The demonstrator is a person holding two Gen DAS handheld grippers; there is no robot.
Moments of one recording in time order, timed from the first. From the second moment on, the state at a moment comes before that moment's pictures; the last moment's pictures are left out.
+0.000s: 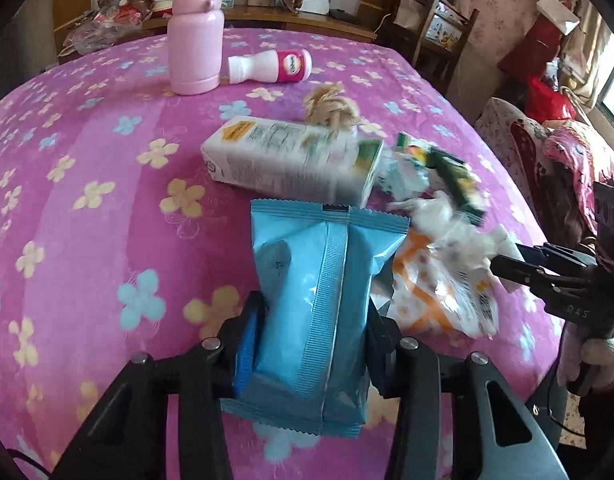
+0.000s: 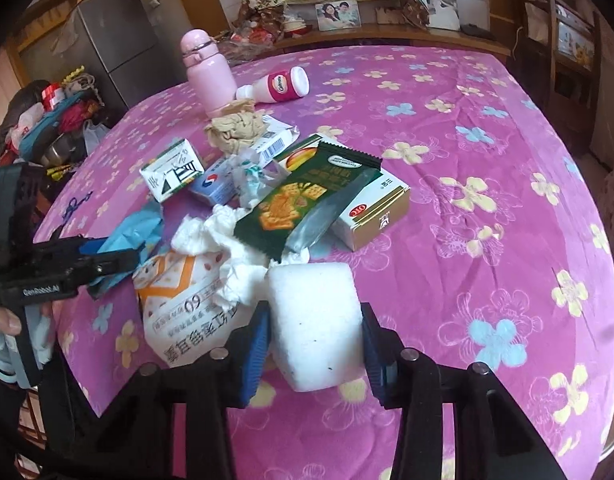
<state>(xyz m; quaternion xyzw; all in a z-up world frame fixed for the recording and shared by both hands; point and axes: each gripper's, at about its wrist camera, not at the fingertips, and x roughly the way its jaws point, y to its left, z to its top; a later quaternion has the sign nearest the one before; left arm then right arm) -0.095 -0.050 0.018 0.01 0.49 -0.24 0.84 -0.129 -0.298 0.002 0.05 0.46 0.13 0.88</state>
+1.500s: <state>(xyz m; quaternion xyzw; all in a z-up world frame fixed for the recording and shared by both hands) -0.164 -0.316 0.076 0.08 0.40 -0.34 0.85 -0.232 -0.467 0.069 0.10 0.37 -0.05 0.92</state>
